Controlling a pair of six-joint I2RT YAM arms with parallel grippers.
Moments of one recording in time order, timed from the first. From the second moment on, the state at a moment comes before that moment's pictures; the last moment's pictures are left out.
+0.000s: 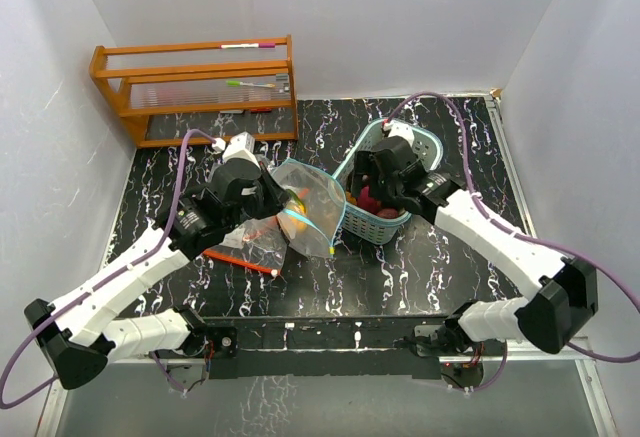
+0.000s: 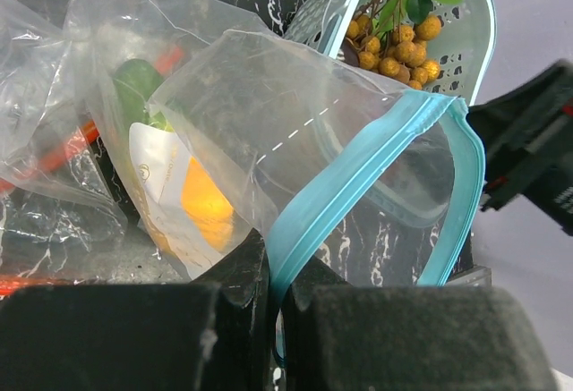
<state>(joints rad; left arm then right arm) -0.81 1.07 1.11 -0.61 -0.28 -0.87 0.64 1.29 1.17 -0.61 0.29 0.54</state>
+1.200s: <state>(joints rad) -0.81 1.05 1.10 -0.62 -0.29 -0.87 0.63 1.27 1.37 -0.67 0.27 0.48</state>
